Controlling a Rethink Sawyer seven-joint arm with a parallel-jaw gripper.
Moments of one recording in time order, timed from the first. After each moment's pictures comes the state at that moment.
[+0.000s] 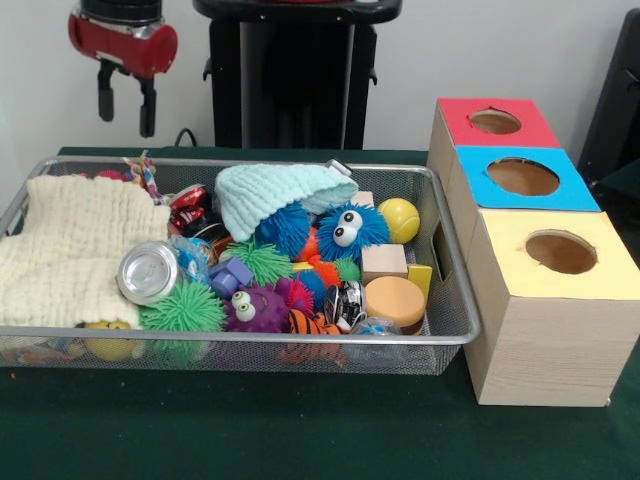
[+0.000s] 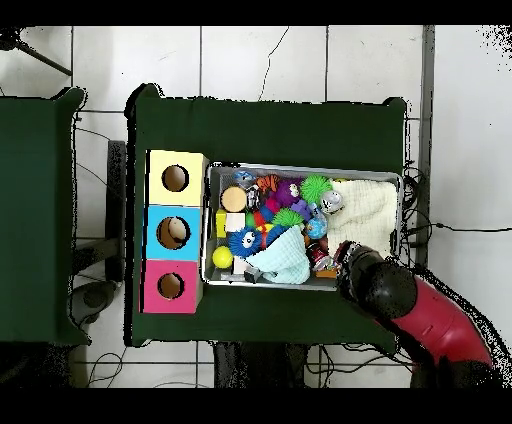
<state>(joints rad) -0.55 -0.79 -0.12 1.87 -0.01 0.39 1.63</state>
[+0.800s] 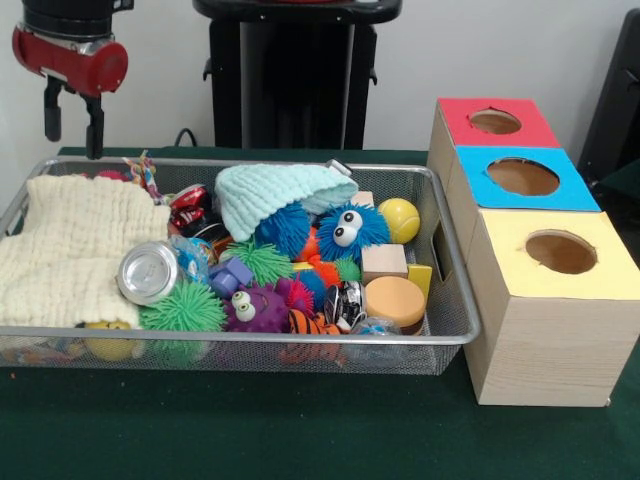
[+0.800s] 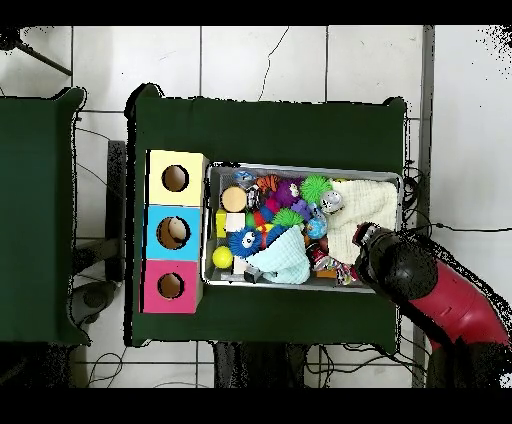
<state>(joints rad) -0.57 -0.74 -0.11 1.75 0.00 0.39 1.63</state>
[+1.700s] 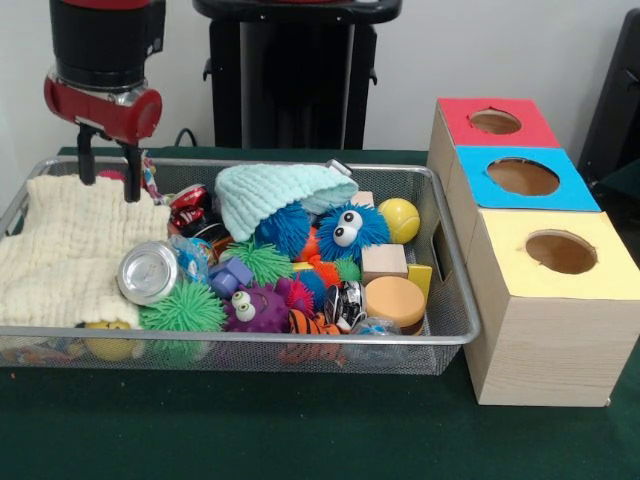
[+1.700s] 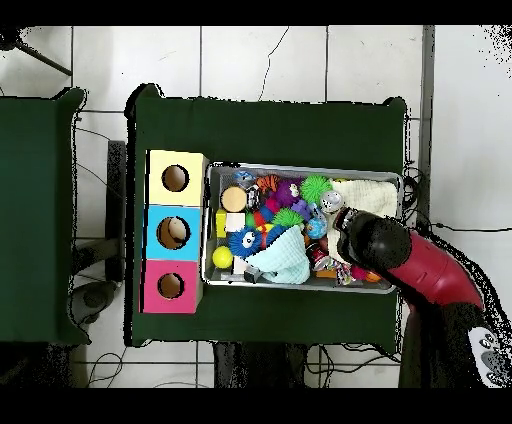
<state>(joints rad) -0.49 -0.61 -0.12 1.63 0.02 0.46 1.63</state>
